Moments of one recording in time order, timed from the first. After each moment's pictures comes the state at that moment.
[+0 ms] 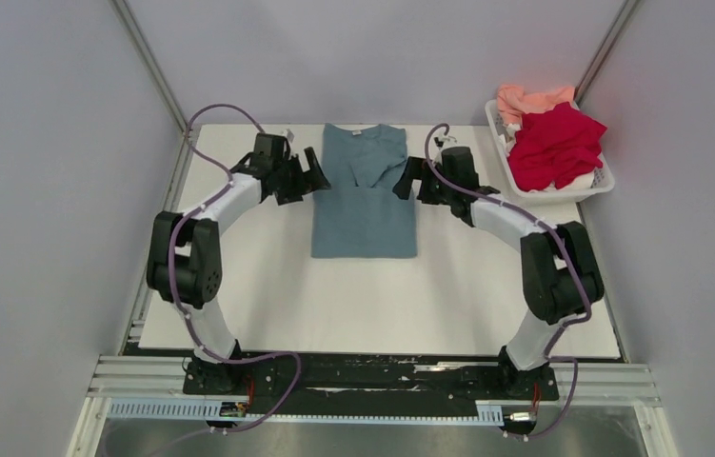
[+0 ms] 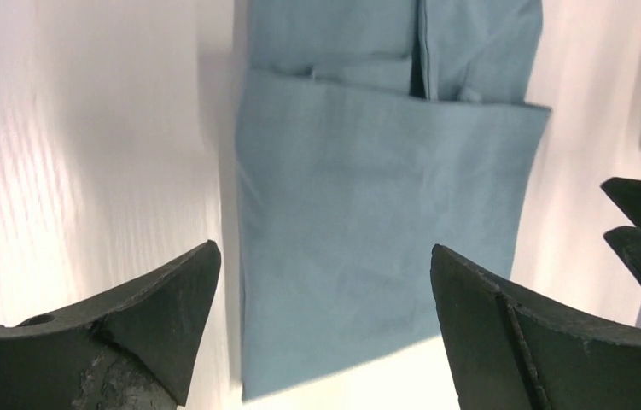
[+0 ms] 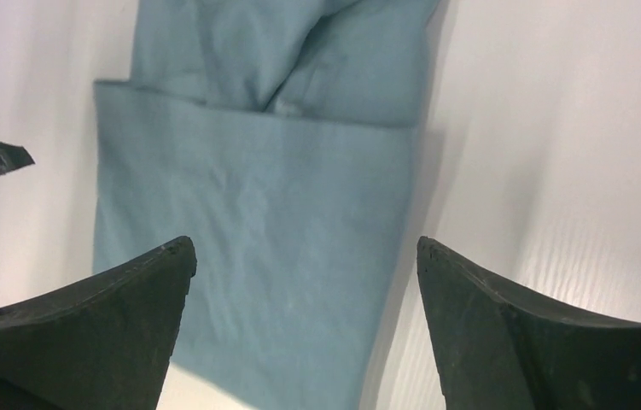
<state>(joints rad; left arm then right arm) -0.23 1.86 1.37 -0.31 0.26 -0.55 0.32 1.79 1.17 0.04 -0.18 0.43</state>
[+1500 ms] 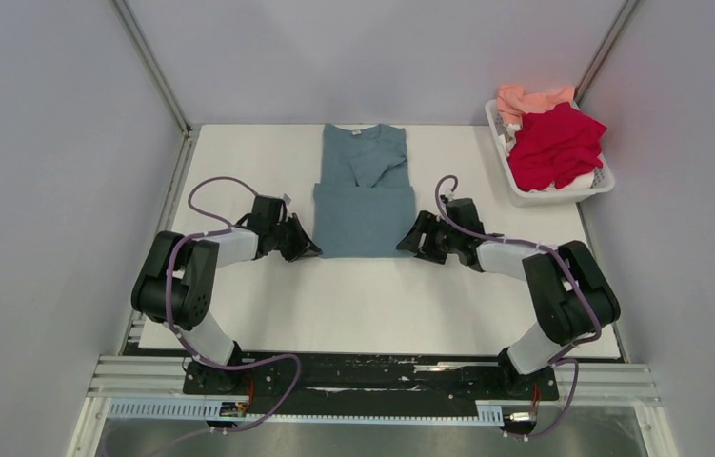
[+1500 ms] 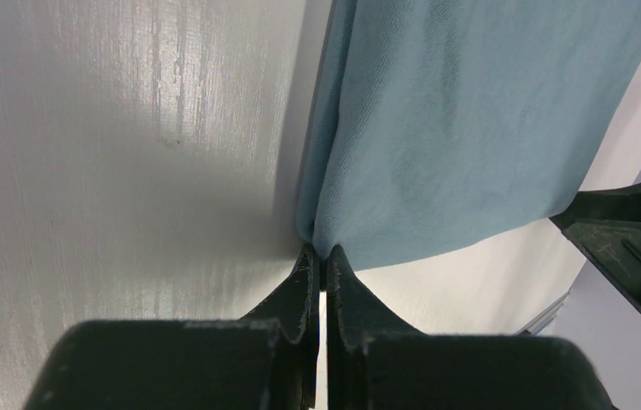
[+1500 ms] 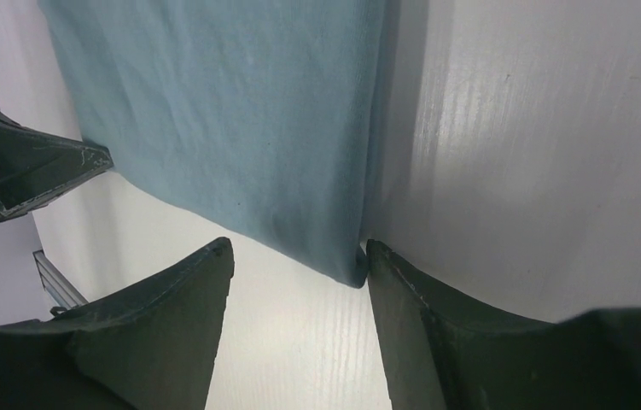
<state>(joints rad) -0.26 1.65 0.73 0.00 0.40 -0.75 0.36 1.60 0.68 0.15 -0.36 0.70</state>
